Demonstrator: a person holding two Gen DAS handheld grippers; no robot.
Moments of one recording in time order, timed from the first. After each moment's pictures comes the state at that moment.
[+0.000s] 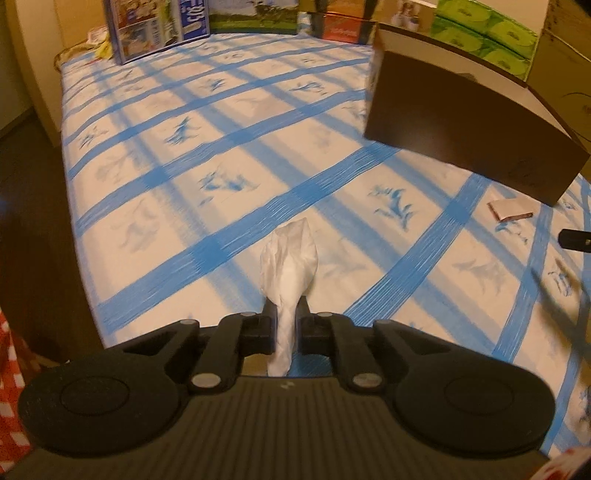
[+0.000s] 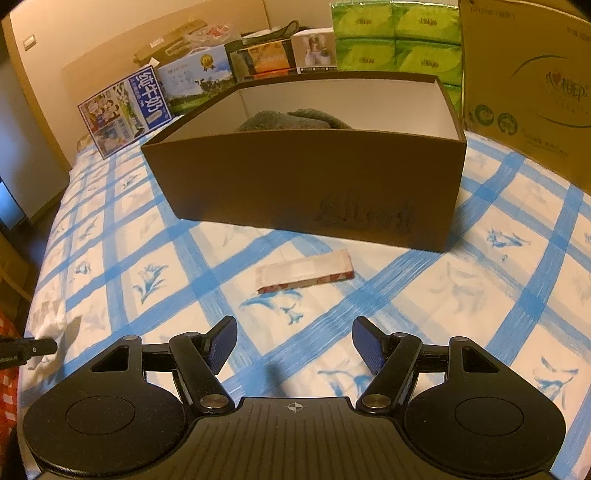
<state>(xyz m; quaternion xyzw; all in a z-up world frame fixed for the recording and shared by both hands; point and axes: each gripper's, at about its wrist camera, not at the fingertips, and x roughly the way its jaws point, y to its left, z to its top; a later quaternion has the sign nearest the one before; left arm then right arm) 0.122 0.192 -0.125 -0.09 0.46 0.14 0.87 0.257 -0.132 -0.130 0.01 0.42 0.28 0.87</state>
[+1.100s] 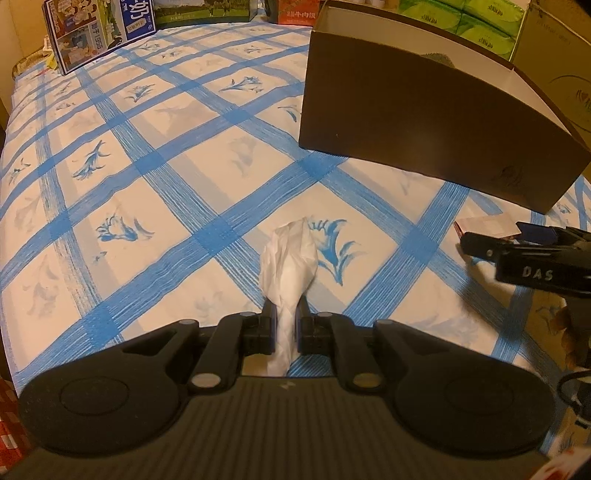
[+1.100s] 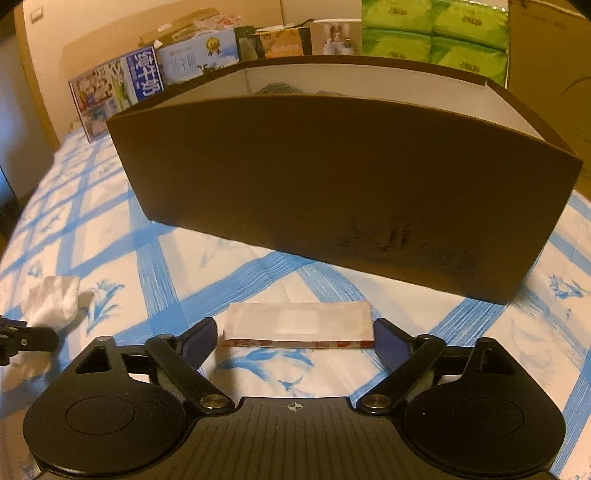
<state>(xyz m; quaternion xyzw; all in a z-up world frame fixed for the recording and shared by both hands) 0.207 0.160 -0.144 -0.08 0.49 0.11 0.86 0.311 -0.071 -0.181 -0.04 0.40 0.27 0.88</state>
